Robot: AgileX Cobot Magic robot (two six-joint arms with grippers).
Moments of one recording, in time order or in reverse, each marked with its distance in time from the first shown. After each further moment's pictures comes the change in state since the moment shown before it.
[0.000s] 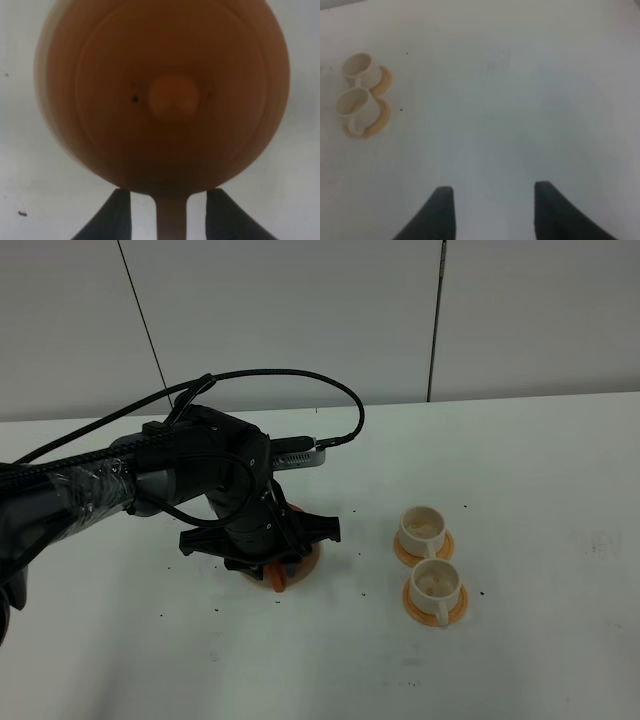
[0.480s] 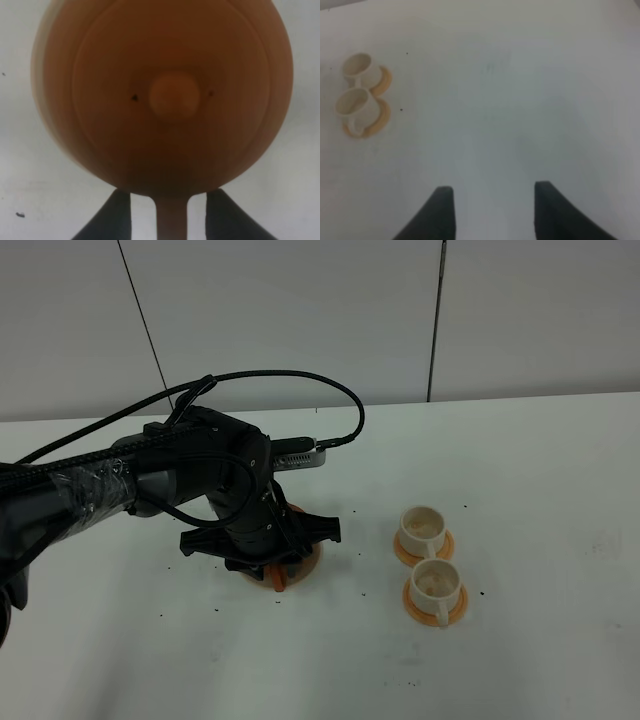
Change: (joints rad) left arm 0.000 0.001 0.000 0.000 -0.004 0.000; right arm 0.000 0.000 0.000 0.001 0.000 0.000
